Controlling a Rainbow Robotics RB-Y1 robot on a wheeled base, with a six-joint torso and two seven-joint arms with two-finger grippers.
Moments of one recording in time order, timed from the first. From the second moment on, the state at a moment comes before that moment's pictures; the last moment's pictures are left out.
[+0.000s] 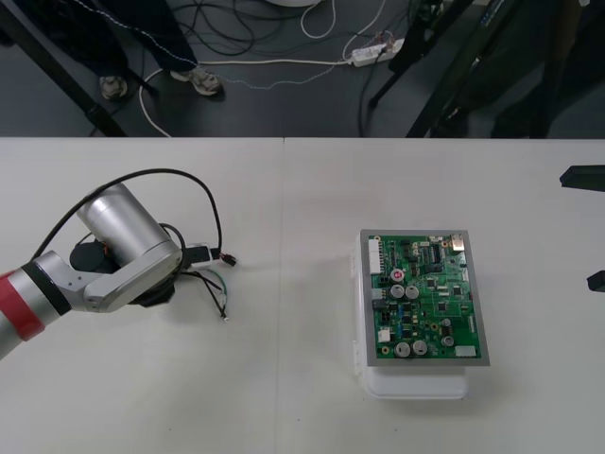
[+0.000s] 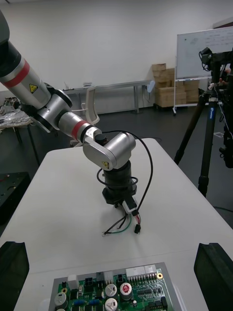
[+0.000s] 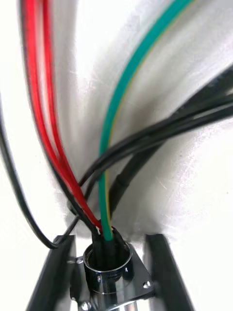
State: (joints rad) right arm -0.02 -0.85 -0.33 -1.74 0.74 -1.57 -0.14; left arm -0.60 0.69 -0.78 -1.45 -2.69 -1.38 1.12
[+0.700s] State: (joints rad) right arm -0.02 -0.85 -0.33 -1.74 0.74 -1.57 -0.14; left arm -0.61 0.69 -0.74 -1.46 -2.69 -1.36 1.12
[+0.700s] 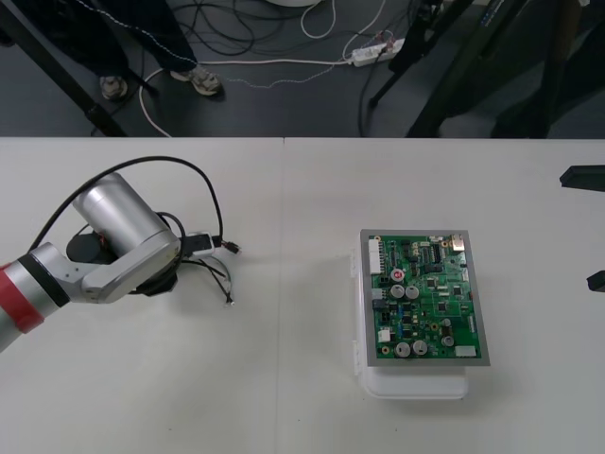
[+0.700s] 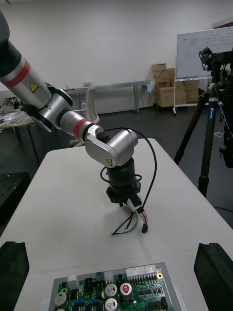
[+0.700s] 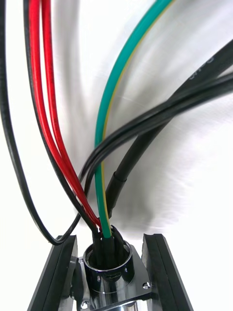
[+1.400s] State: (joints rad) right arm -0.02 -0.85 -0.33 -1.74 0.74 -1.57 -0.14; left arm -0.58 0.72 -0.39 -1.84 -2.42 -1.35 1.12
